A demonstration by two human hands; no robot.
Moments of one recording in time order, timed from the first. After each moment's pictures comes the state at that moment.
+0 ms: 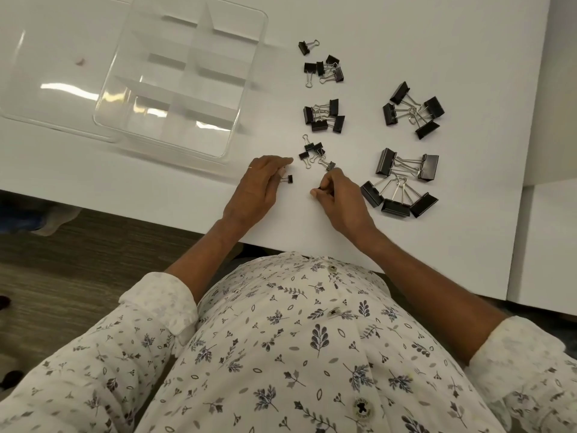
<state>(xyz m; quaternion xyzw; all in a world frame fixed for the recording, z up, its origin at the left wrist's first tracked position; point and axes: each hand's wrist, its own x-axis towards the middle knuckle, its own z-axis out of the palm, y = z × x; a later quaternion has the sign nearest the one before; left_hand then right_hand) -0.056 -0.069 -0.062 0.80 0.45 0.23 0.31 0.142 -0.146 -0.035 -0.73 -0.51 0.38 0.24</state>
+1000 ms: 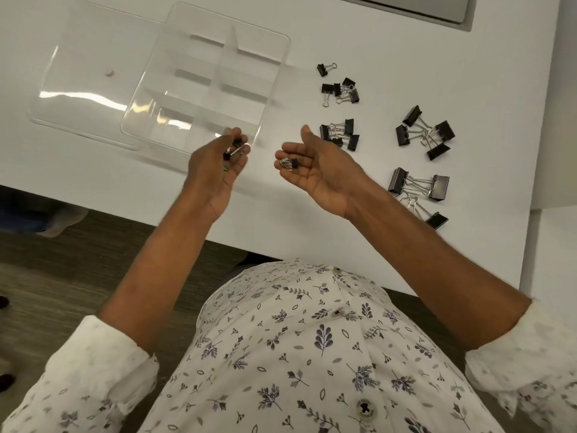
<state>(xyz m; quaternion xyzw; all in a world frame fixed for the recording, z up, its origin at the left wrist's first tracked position) -0.100 -0.026 0.062 0.20 0.57 0.41 0.69 0.085 -0.059 0.066 -0.53 -0.08 0.74 0.41</state>
